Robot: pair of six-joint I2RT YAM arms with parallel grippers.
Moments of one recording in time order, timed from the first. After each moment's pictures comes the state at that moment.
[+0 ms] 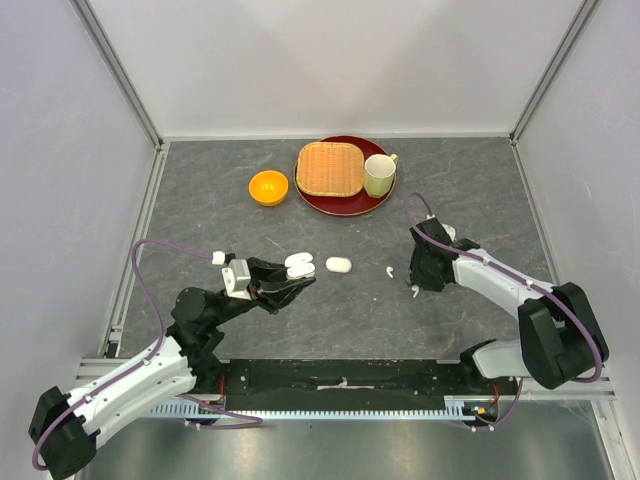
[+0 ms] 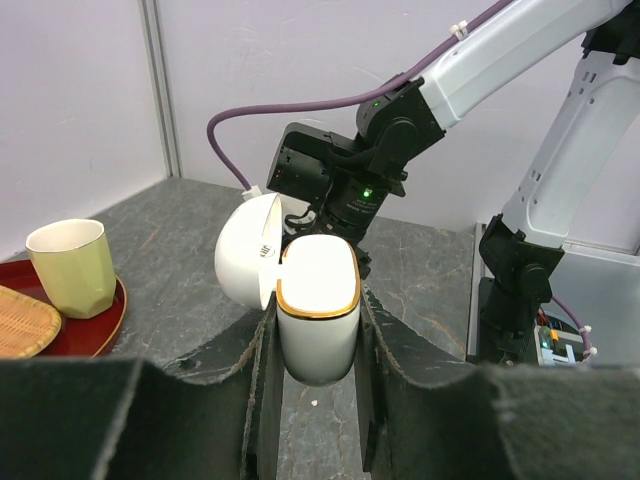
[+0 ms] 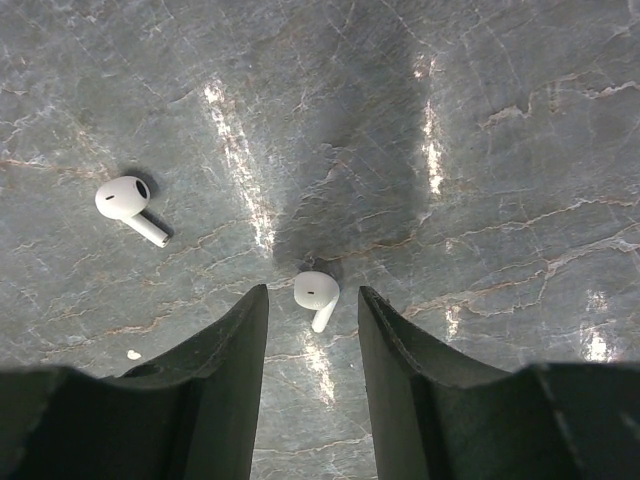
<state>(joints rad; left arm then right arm) -0.78 0.57 0.23 0.73 0.39 -0.18 0.41 1.35 0.71 -0.55 0.16 0.68</state>
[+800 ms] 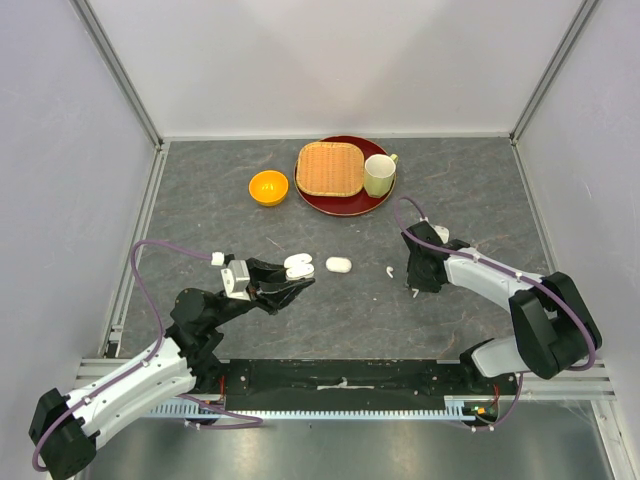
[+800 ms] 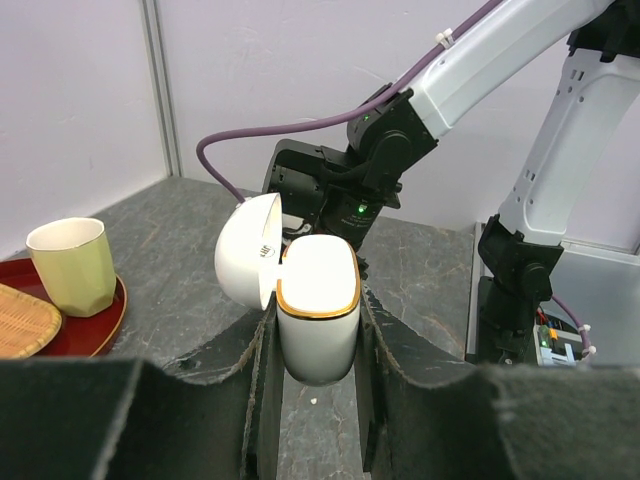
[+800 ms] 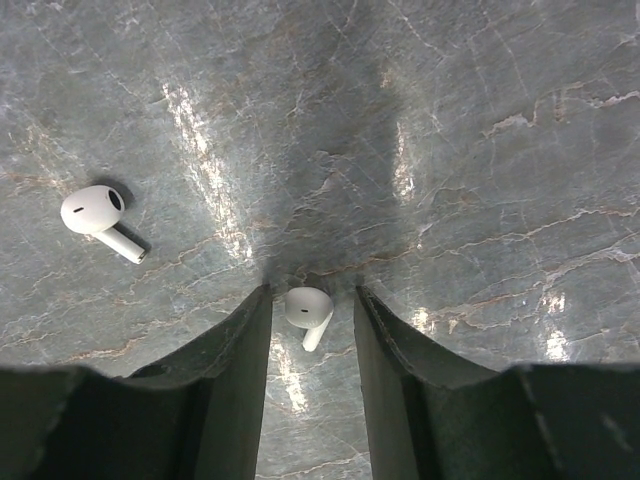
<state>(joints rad) -0.78 0.55 0.22 0.72 0.39 -0.18 0.45 1.41 0.71 -0.53 0.23 0.68</state>
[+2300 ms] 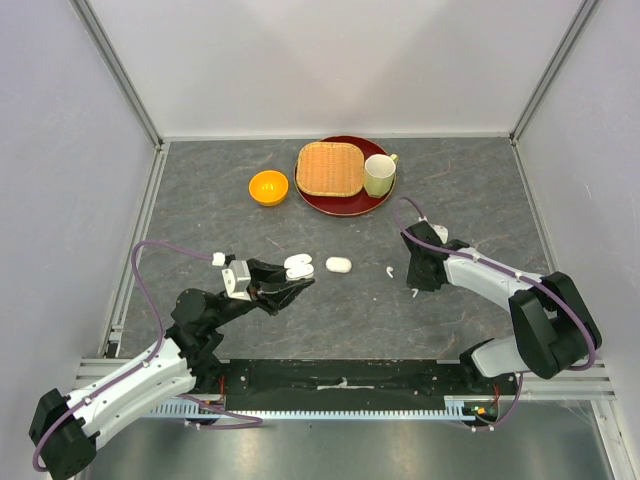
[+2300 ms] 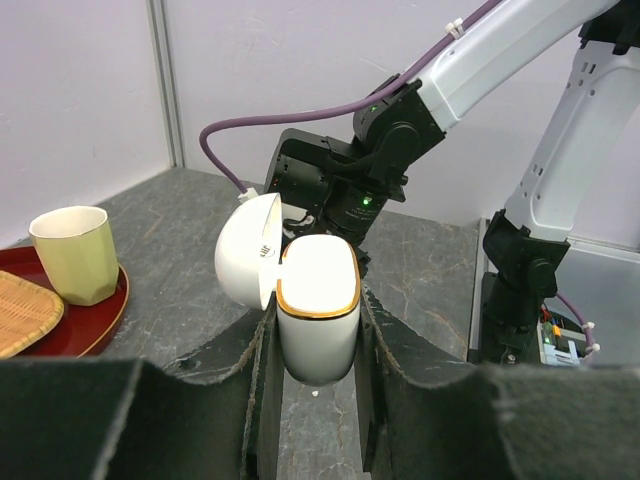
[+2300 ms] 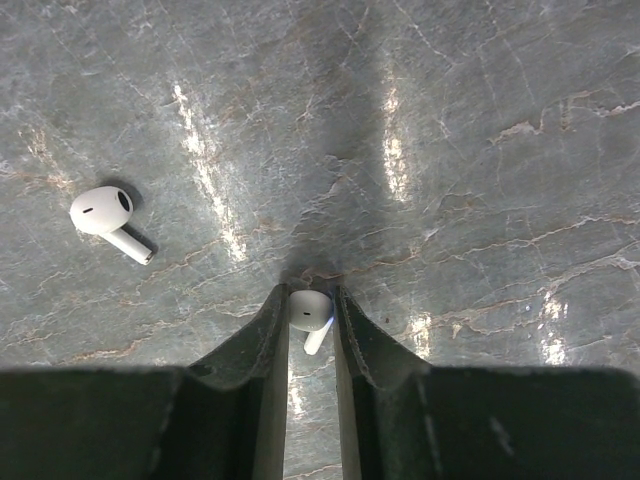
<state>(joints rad) -0.78 0.55 0.21 0.70 0.38 -0.18 0.46 1.42 0.71 -0.52 0.23 0.67</state>
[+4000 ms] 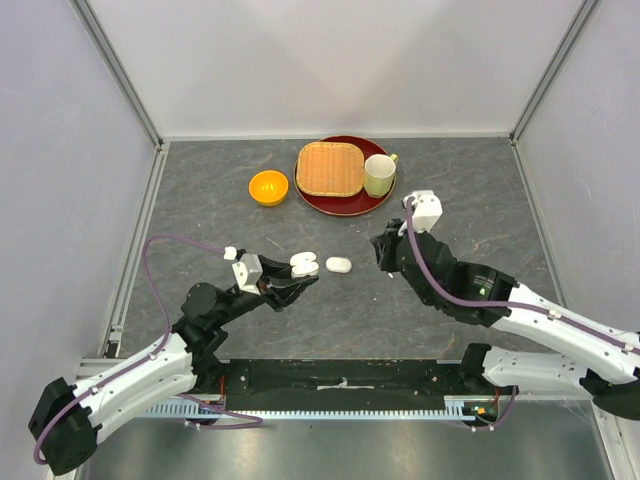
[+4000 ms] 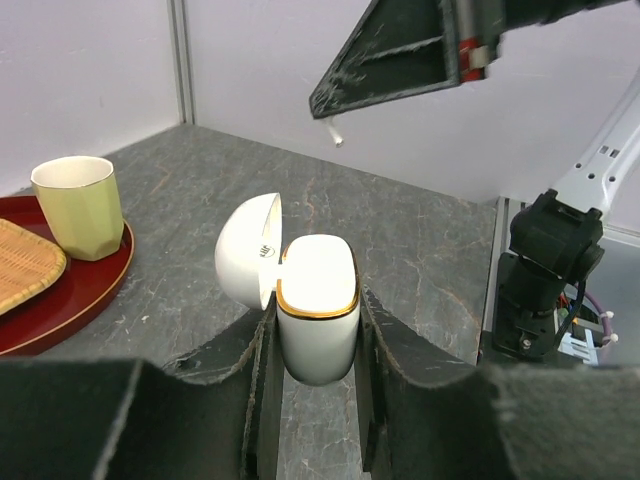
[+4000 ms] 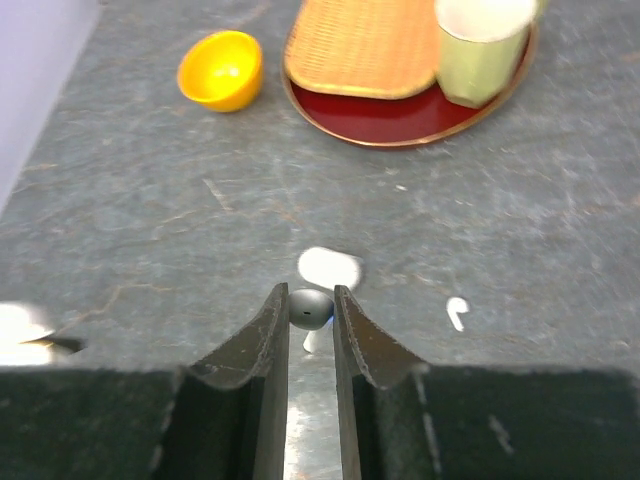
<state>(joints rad) -0.78 0.63 0.21 0.70 0.34 -0.18 1.02 0.97 1.01 -0.50 0.64 0.60</state>
